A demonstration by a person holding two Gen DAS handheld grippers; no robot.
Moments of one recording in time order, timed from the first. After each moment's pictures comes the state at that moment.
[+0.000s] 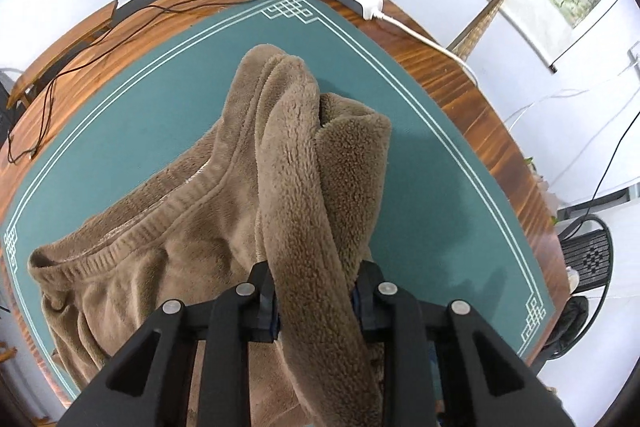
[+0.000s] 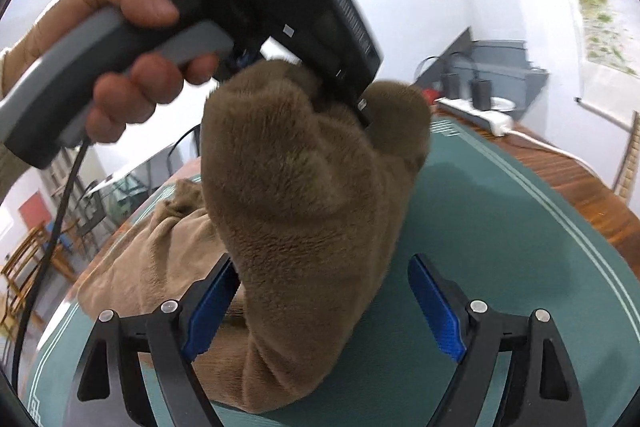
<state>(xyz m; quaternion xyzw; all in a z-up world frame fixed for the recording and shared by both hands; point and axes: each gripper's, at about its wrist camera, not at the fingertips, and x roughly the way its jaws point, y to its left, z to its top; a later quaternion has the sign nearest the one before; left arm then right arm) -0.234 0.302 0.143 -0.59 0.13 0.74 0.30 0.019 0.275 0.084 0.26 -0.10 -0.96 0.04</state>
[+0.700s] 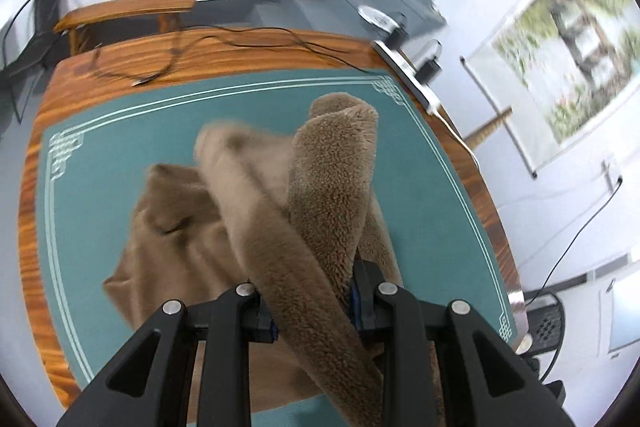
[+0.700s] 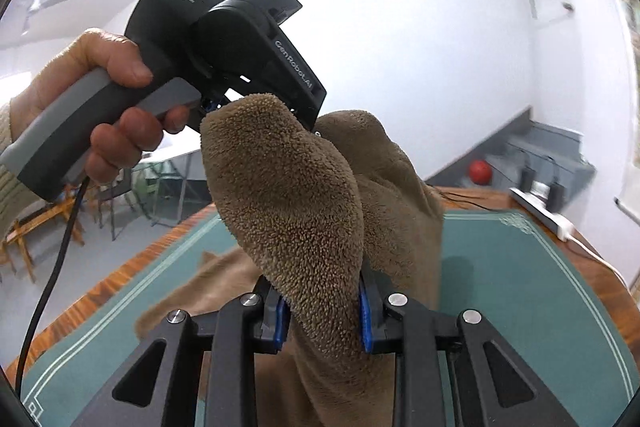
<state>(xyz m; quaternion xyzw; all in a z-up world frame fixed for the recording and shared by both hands) -0.232 0.042 0.185 -0.53 -0.06 0.80 0.26 0.016 0.114 0.141 0.18 0.02 -0.98 0.12</state>
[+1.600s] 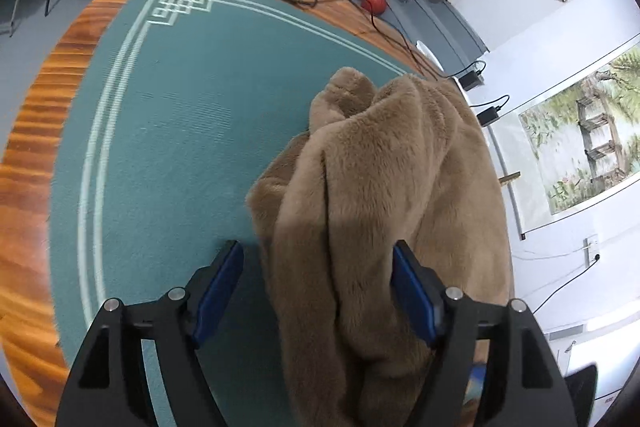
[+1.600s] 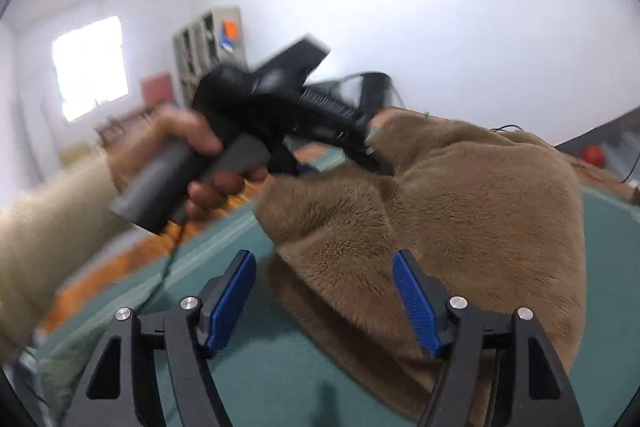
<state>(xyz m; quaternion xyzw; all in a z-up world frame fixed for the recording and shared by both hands) -0.217 -0.130 0.043 -0.53 -0.21 0.79 0.22 0.029 0.026 0.092 0.27 0.04 -0.91 0.32</state>
